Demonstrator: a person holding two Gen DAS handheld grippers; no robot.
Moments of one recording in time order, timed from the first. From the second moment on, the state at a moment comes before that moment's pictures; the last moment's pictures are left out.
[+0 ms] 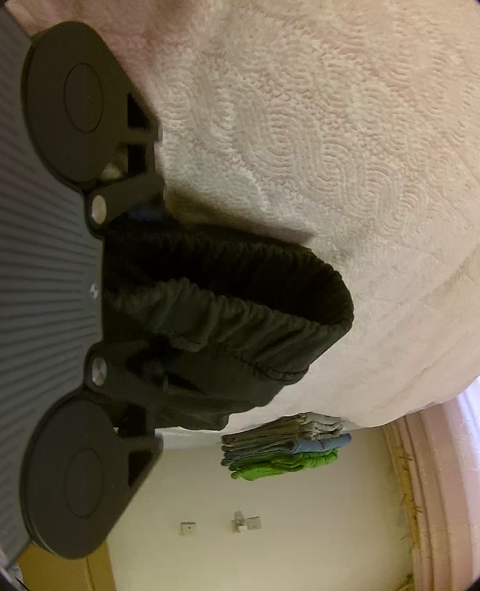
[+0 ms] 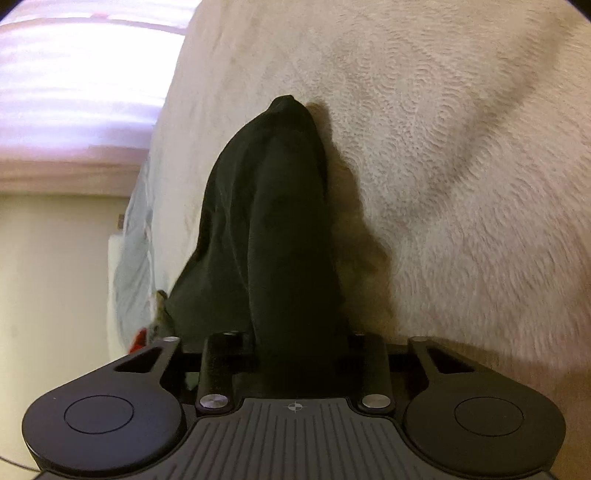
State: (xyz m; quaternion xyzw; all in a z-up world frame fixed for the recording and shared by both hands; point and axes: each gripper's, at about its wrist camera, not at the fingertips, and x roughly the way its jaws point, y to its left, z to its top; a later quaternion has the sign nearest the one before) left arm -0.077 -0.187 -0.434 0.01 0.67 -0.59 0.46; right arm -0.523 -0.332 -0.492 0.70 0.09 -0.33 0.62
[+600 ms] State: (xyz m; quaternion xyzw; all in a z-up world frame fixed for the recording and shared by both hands) left arm -0.191 -0.308 -0.279 0.05 0.64 -0.65 0.40; right arm -0.620 -0.341 -0.312 0.68 0.03 -0.44 0.59
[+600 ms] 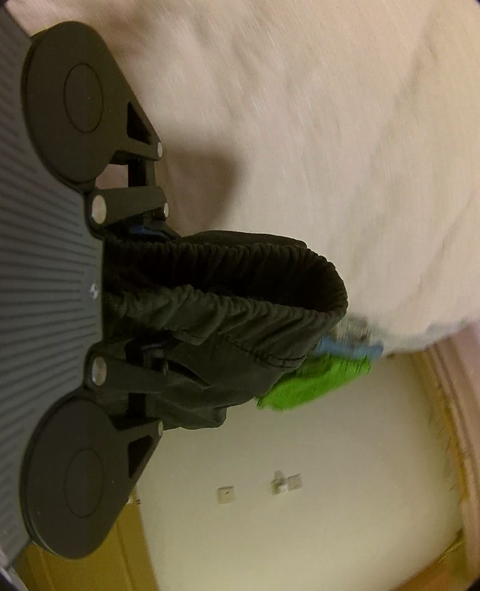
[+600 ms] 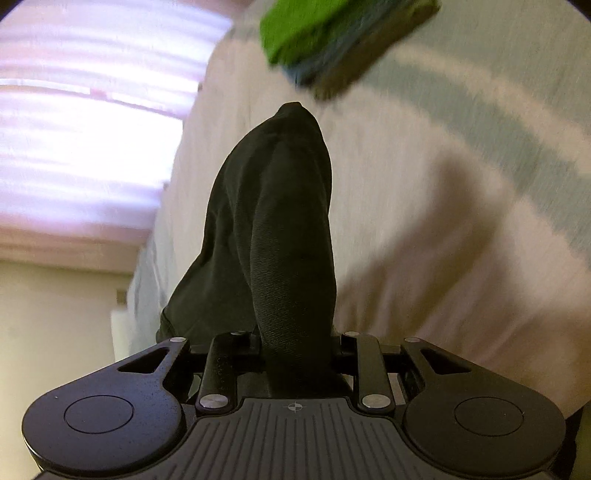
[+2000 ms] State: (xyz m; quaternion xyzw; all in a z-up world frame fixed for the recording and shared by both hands) left arm -0.439 -0.781 -0.311 0.09 0.59 -0.68 0.42; right arm -0.883 -0.744 -0.303 0.66 0.02 -0.47 0.58
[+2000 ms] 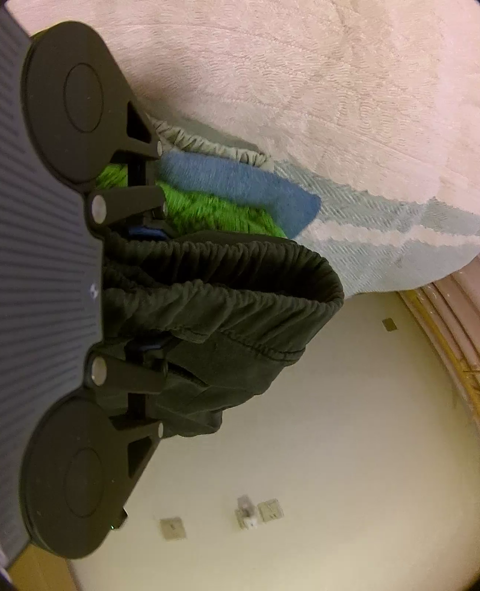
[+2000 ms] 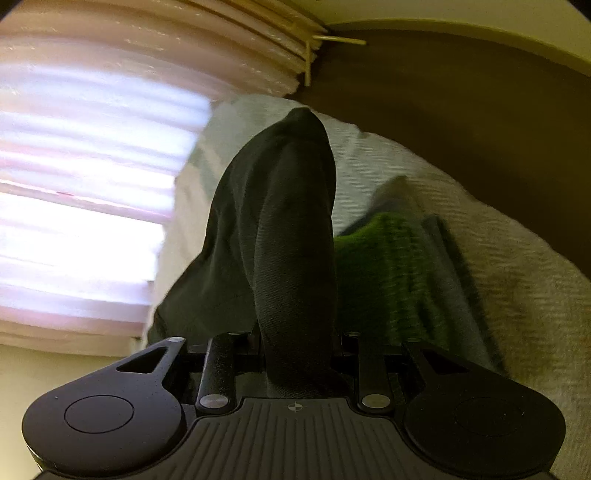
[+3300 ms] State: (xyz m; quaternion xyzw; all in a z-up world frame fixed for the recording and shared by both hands) left arm -0.521 -0.818 -0.299 0.25 0.29 -0.75 0.54; right arm -0.778 -0.790 -0.309 0.33 0.25 -0.63 0.66
